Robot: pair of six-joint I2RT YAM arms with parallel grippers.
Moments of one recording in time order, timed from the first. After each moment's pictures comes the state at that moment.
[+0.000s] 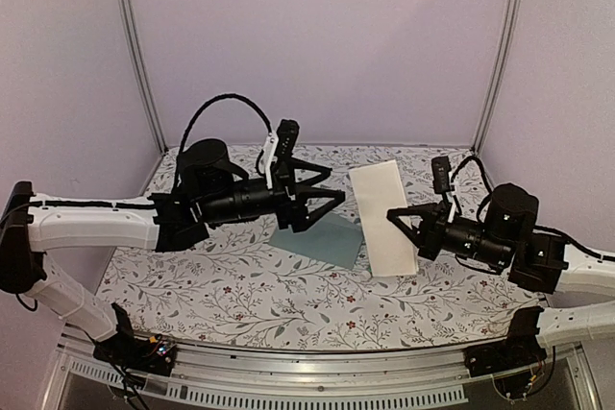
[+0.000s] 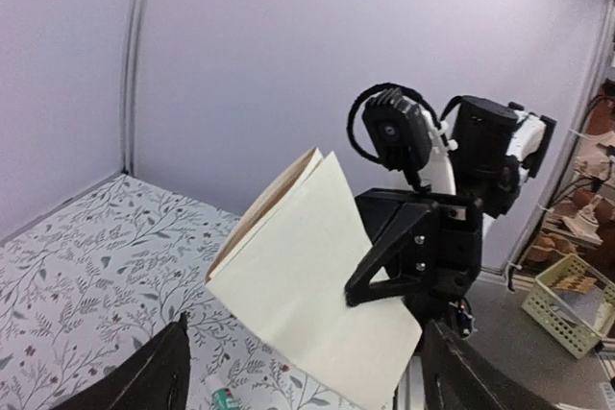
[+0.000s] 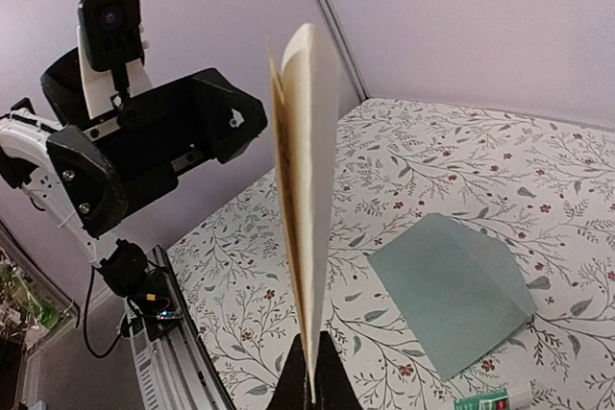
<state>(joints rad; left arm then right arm) -0.99 1.43 0.93 0.55 0.37 -0.23 0.98 0.84 0.55 0.21 -0.07 0.39</state>
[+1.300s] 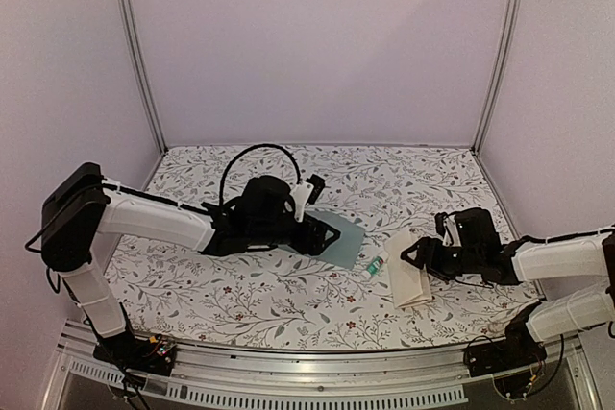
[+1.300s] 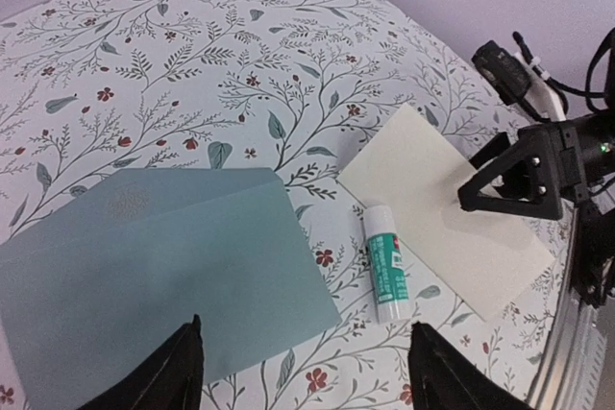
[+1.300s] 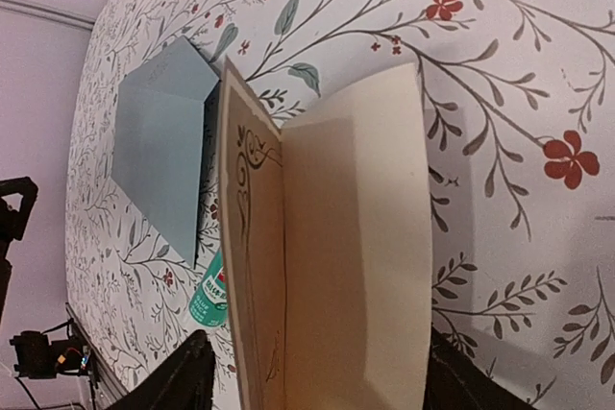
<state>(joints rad) -0.95 1.75 0.97 0.27 0.04 -0.32 0.53 1.24 0.33 0.18 -0.23 0.81</state>
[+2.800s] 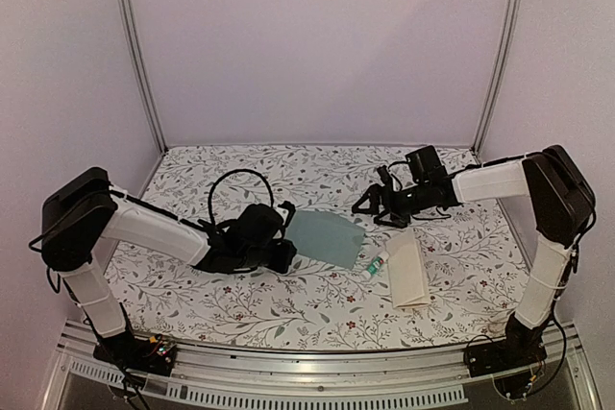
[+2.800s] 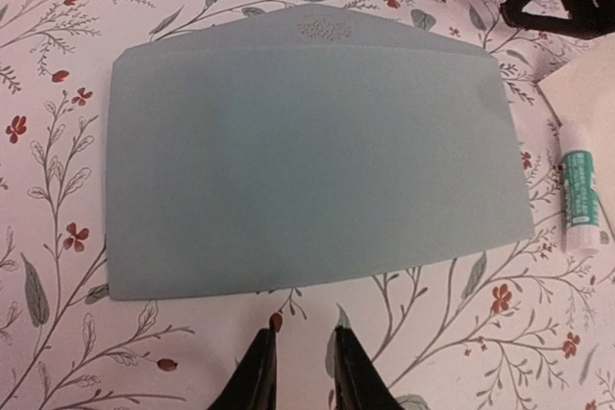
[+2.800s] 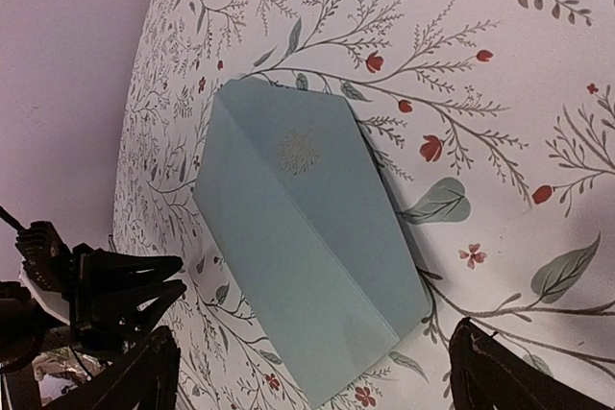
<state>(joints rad) -0.95 1.75 0.81 0.16 -0.23 -0.44 0.47 1.85 1.08 -0.05 -0.61 0.55</state>
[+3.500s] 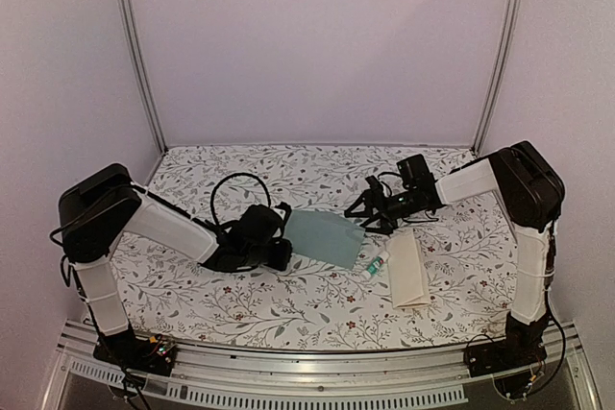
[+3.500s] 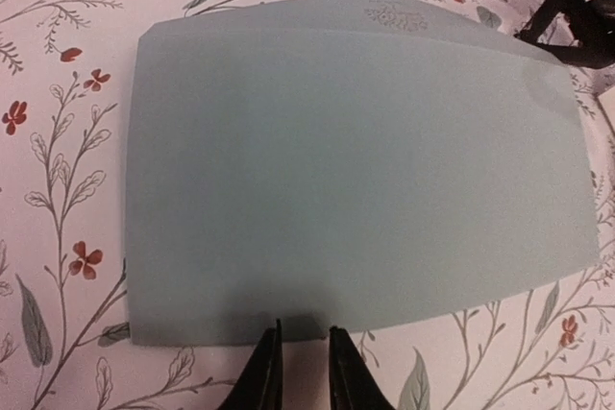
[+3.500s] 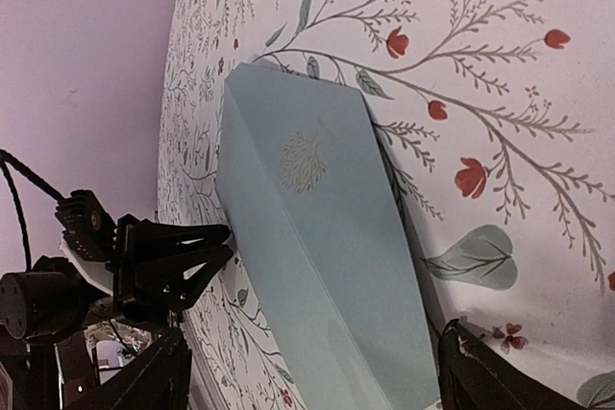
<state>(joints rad) -0.89 1.86 0.82 0.24 -0.23 -0.43 0.44 2.08 1.19 0.04 -0.83 0.60</state>
